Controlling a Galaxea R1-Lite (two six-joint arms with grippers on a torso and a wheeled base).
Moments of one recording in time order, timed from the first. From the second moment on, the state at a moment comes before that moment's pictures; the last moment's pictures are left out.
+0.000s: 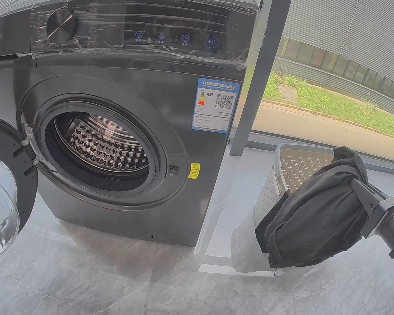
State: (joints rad) left arm 0.00 0.02 -0.02 0.00 0.00 -0.01; right arm 0.37 1.28 -0.45 -0.89 0.02 0.05
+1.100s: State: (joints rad) left arm 0.00 0.02 -0.02 0.00 0.00 -0.01; right arm 0.40 1.29 -0.44 -0.89 0.02 0.05
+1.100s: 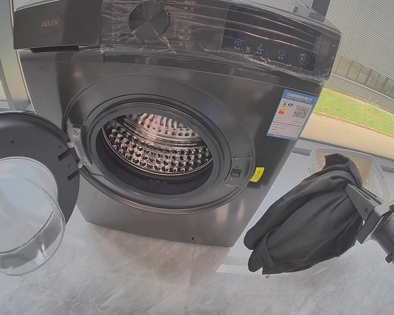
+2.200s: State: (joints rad) left arm 0.00 0.02 -0.02 0.00 0.00 -0.01; right arm 0.41 1.29 -0.41 -0.89 0.03 0.05
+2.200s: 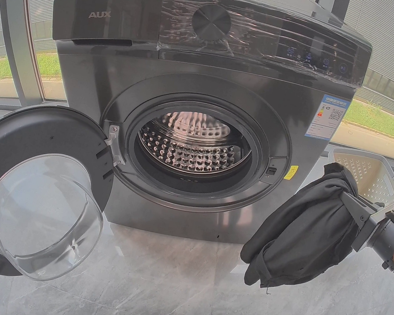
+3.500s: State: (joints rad) left arm 0.00 0.02 -0.02 0.00 0.01 0.01; right arm 0.58 1.33 -0.39 -0.90 0.02 0.06
